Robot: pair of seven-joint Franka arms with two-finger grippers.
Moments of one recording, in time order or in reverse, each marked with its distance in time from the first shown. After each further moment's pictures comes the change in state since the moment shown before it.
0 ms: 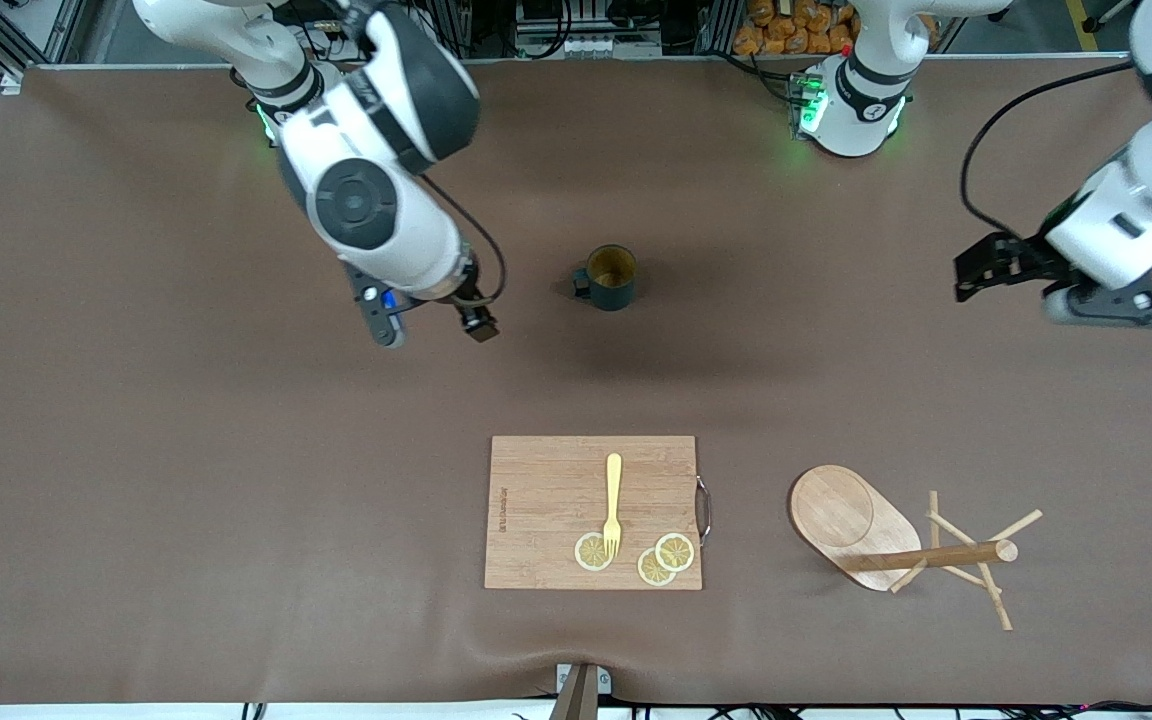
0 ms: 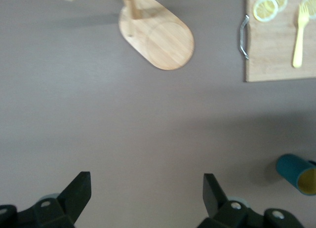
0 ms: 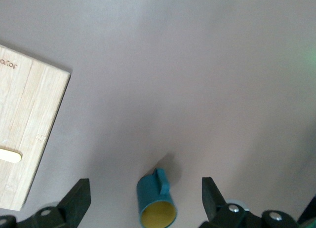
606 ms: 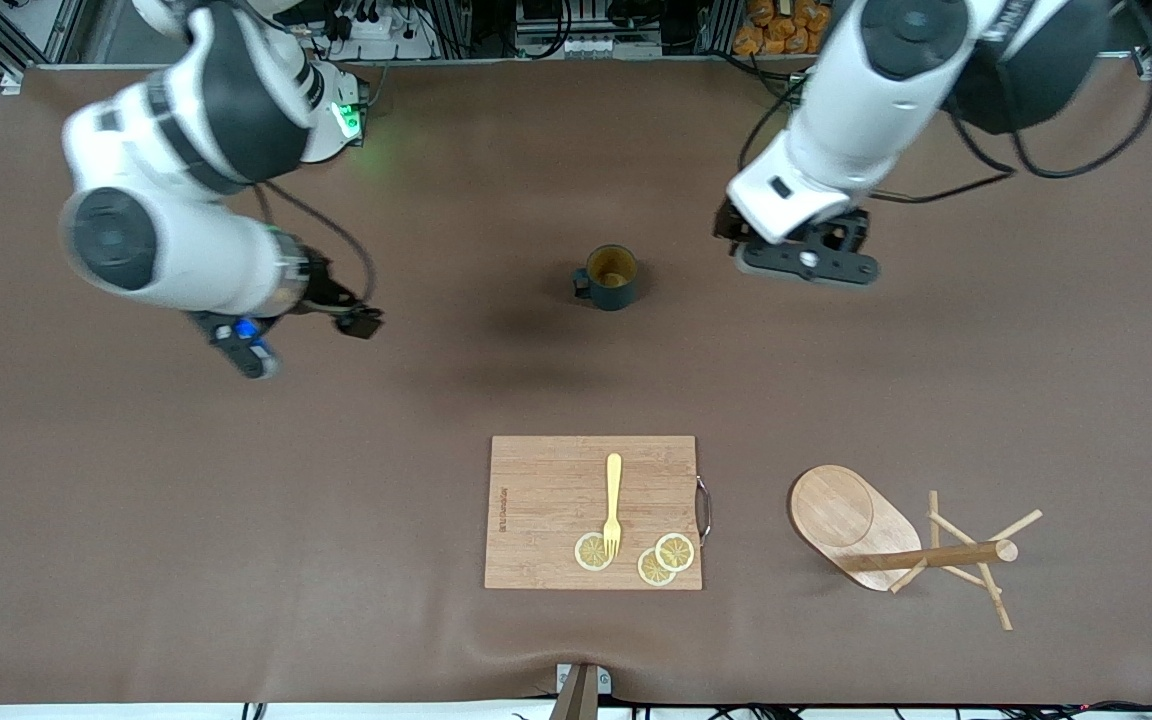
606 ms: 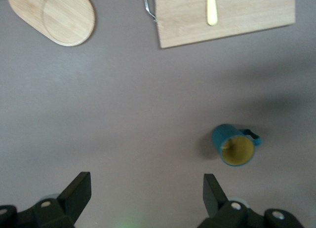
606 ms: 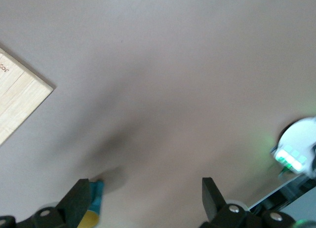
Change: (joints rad) left arm -0.299 0.058 -0.131 0.001 0.001 0.003 -0.337; right arm -0.280 -0.094 -0.002 -0.001 -0.009 -0.217 -0.672
